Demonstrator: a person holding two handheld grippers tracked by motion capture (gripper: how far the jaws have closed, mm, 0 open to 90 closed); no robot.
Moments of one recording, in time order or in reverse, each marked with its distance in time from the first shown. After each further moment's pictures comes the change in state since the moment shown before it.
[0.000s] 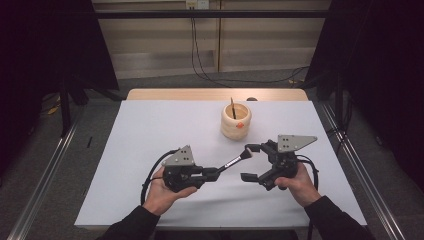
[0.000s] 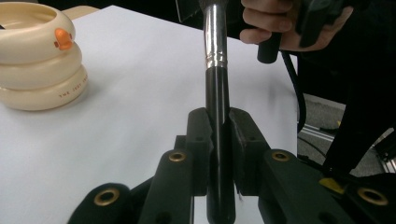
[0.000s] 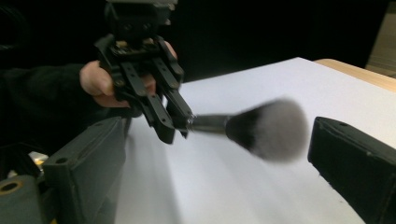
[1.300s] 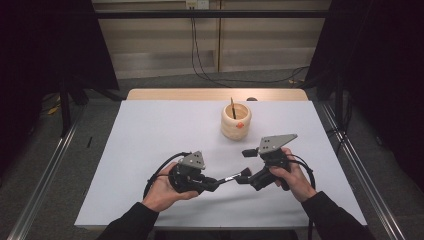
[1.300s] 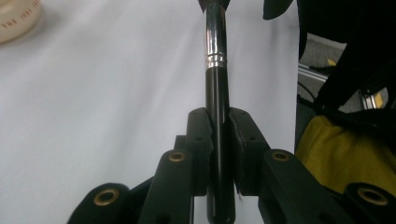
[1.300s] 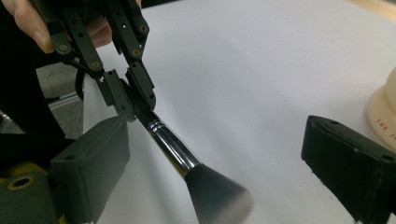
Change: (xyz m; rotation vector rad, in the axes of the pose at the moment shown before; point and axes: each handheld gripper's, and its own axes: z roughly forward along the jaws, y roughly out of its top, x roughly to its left) left arm 0.006 -0.003 0.016 0.275 -0.061 -0.004; right arm 0.001 0.001 0.019 0.302 -0.126 -0.002
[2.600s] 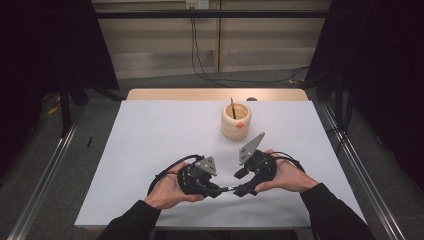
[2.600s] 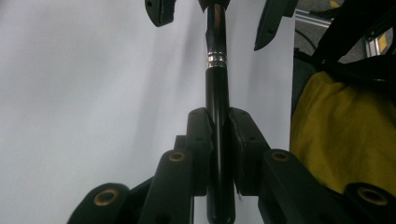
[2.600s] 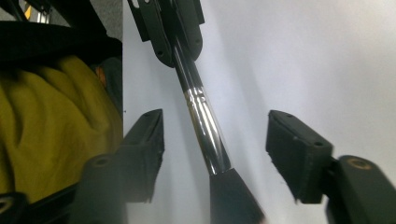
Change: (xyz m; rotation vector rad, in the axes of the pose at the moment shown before) left arm -0.007 0.014 0.018 0.210 -0.045 0.094; right arm 0.007 0.015 0.030 0.449 0.218 -0.109
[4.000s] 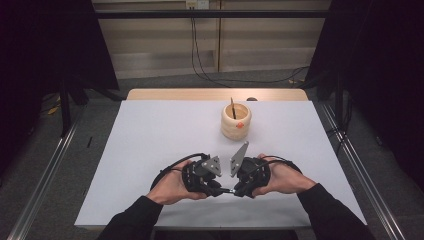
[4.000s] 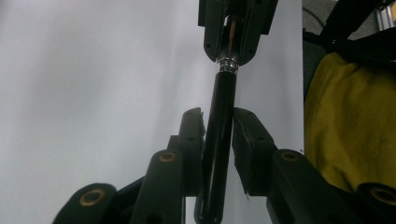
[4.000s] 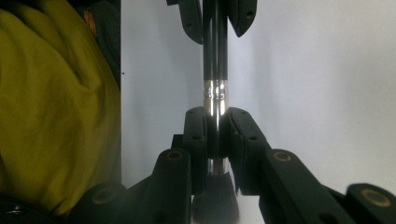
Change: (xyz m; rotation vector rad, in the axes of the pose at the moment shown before) left arm 0.004 0.011 0.007 0.072 0.023 0.094; right arm 0.015 0.015 0.013 0.234 -0.014 -0.091
